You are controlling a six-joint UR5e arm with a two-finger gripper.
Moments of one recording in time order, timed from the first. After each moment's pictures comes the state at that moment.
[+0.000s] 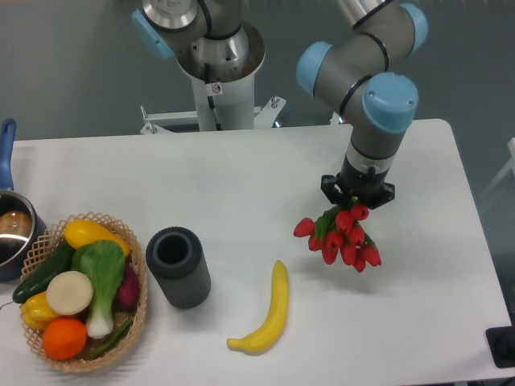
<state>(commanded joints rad) 2.71 -1.93 -1.71 -1.03 1.49 0.87</state>
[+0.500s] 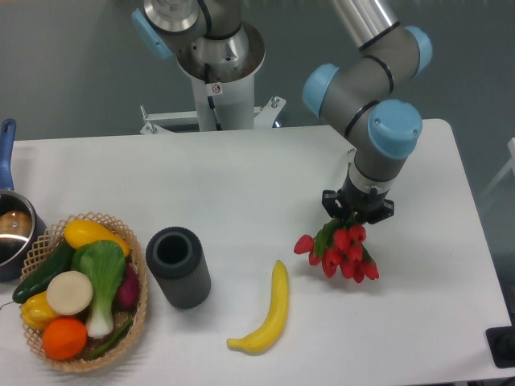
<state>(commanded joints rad) 2.70 -2.00 -1.67 -1.04 1.48 0.87</state>
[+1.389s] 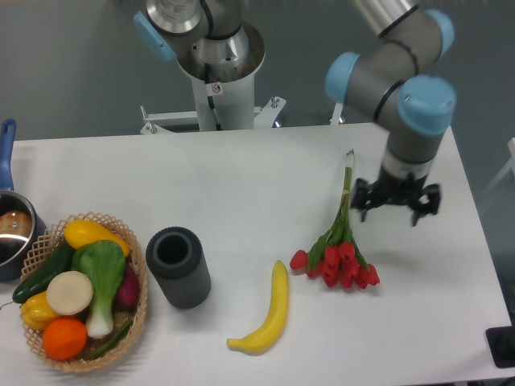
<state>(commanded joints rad) 2.86 -1.91 -1.63 -0.97 1.49 1.10</state>
